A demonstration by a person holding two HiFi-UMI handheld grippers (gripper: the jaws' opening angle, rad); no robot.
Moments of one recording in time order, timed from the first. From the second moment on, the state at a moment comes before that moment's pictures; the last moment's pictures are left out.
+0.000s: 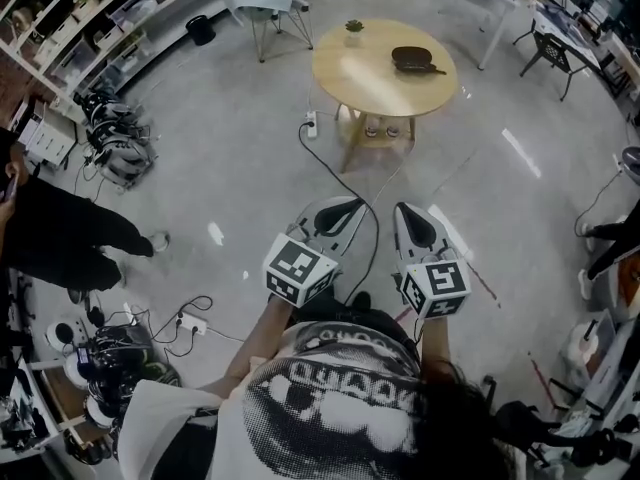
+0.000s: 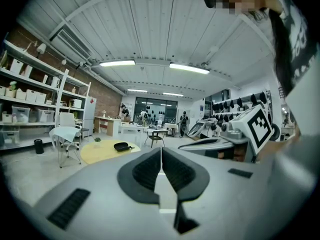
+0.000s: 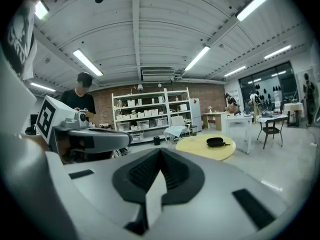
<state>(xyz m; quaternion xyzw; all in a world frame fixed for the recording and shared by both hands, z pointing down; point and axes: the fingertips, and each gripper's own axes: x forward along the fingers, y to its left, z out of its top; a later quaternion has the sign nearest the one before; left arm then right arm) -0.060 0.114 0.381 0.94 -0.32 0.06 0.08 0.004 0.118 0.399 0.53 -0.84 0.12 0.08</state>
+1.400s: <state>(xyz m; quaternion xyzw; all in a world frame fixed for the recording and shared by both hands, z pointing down) -0.020 -0.112 0.403 0.95 -0.29 0.09 0.07 0.026 -0.106 0.425 0.52 -0.84 0.14 0.08</state>
